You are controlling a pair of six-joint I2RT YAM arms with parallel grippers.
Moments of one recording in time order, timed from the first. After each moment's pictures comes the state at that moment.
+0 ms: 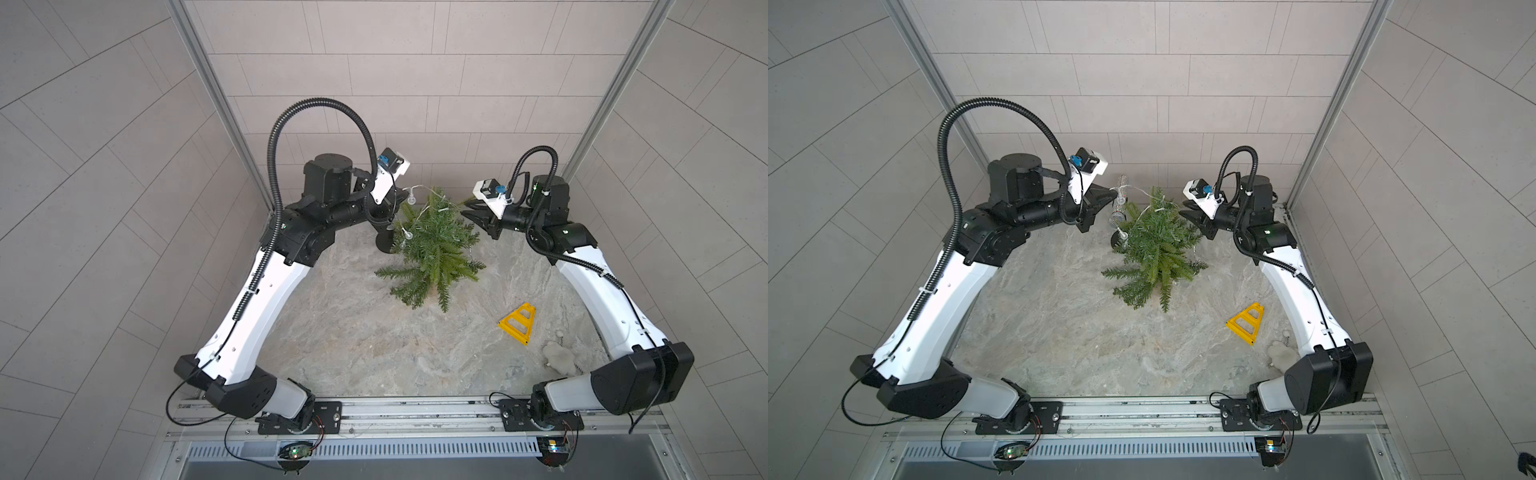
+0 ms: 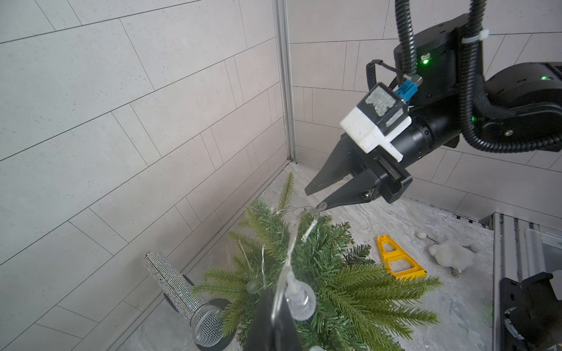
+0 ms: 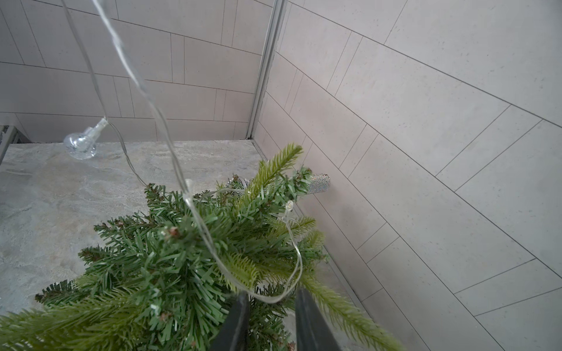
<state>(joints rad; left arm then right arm) -0.54 1.46 1.95 -0.76 0.35 0.25 0.14 1.41 1.47 -0.40 -0.77 -0.57</state>
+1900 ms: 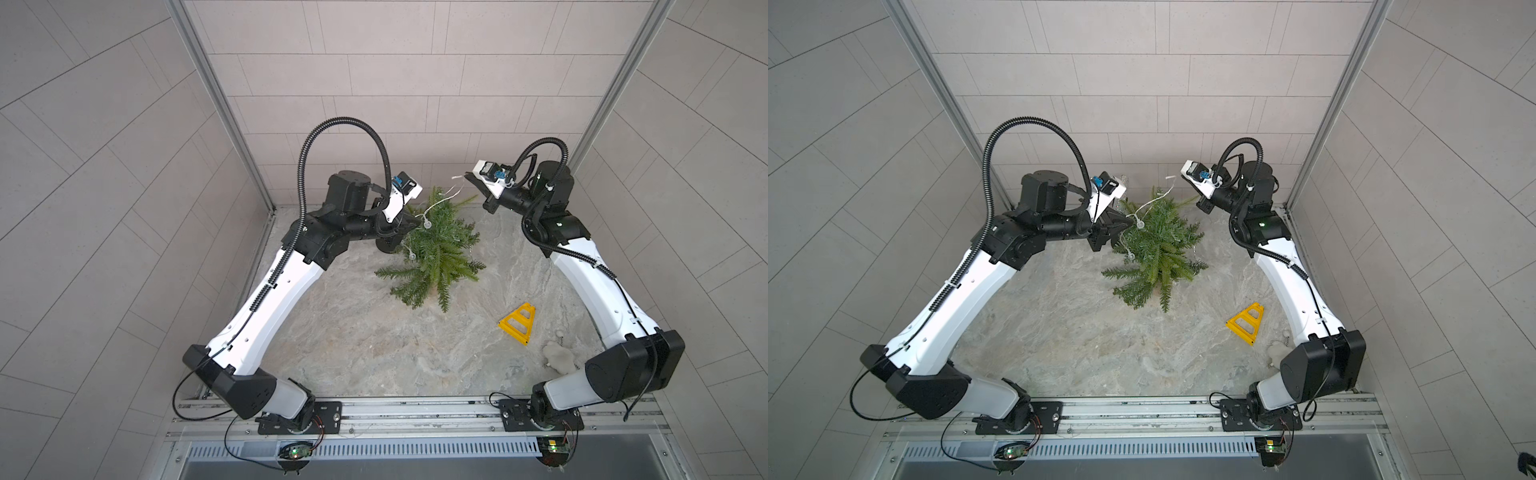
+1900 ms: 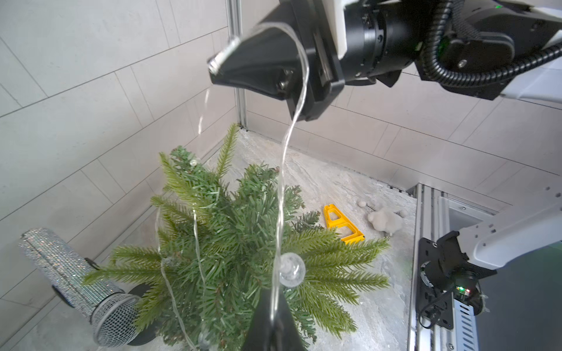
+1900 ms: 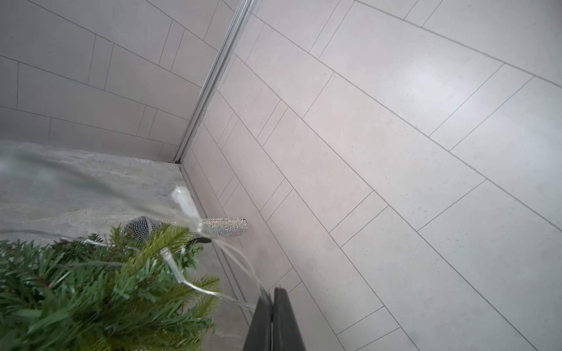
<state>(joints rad) -0.56 1.46 1.77 -0.75 0.52 0.18 0.16 1.48 1.55 -0.05 -0.60 -0.62</state>
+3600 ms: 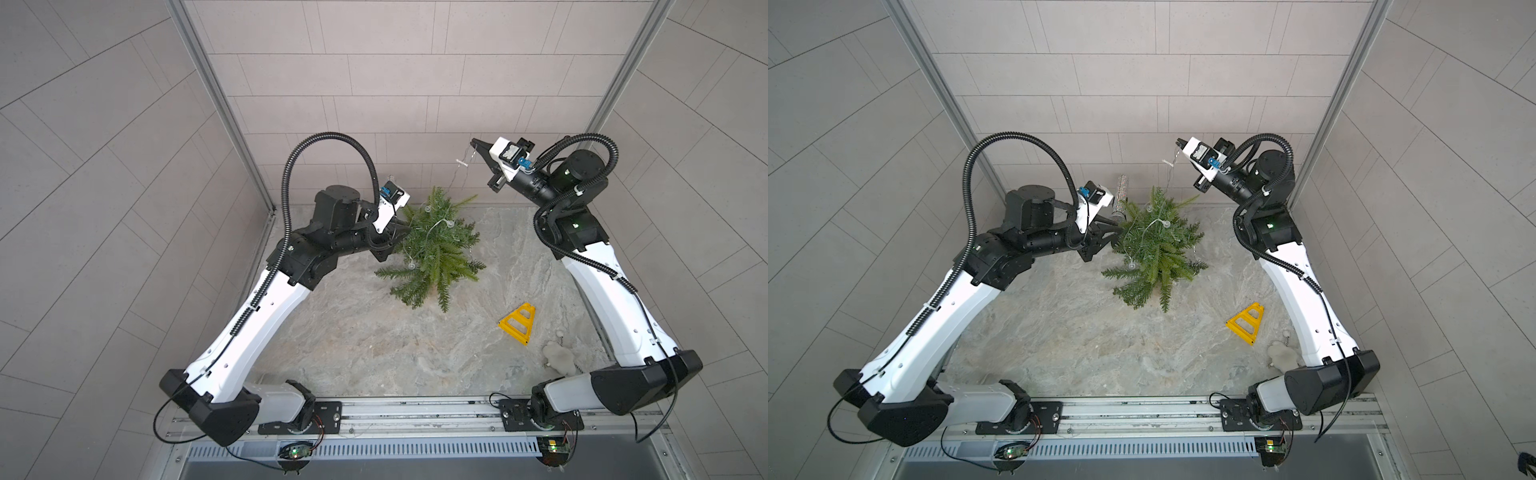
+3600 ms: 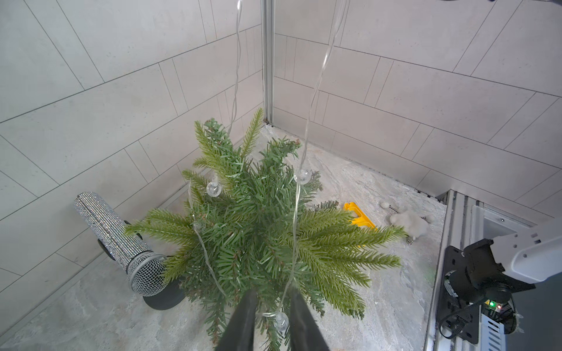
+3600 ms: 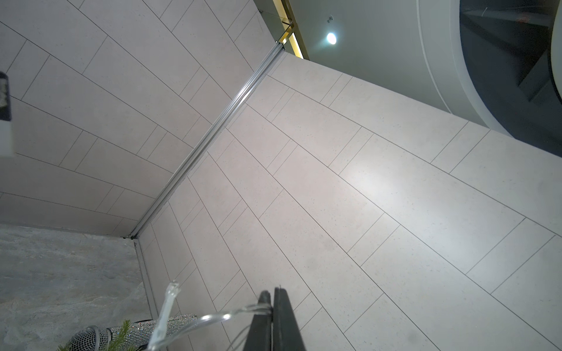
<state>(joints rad) -0.57 1.31 1.63 -0.71 0.36 0.15 0.23 1.41 1.69 0.08 -0.58 -0.58</state>
